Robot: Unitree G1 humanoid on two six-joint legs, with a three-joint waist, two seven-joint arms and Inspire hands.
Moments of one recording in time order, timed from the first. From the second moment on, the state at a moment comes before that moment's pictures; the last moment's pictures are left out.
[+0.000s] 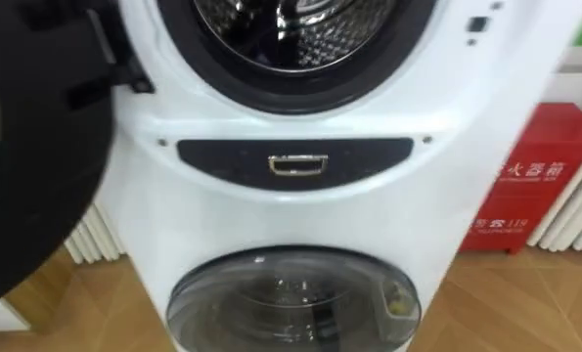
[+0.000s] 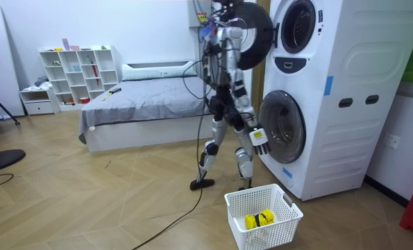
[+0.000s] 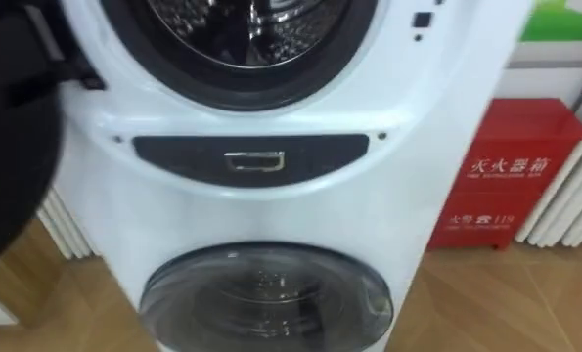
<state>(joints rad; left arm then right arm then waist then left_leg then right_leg) 0.11 0.20 -0.05 1.13 -0.01 0.01 -0.03 0.08 -0.23 -0.08 1.15 0.32 -0.01 0.12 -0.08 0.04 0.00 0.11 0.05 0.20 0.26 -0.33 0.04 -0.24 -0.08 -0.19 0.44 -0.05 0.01</state>
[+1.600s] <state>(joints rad) 0.05 0.43 0.45 0.90 -0.97 -0.05 -0.08 0.19 -0.29 -0.27 1.15 0.19 -0.06 0.16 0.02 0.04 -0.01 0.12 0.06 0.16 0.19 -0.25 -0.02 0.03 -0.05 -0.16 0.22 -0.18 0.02</state>
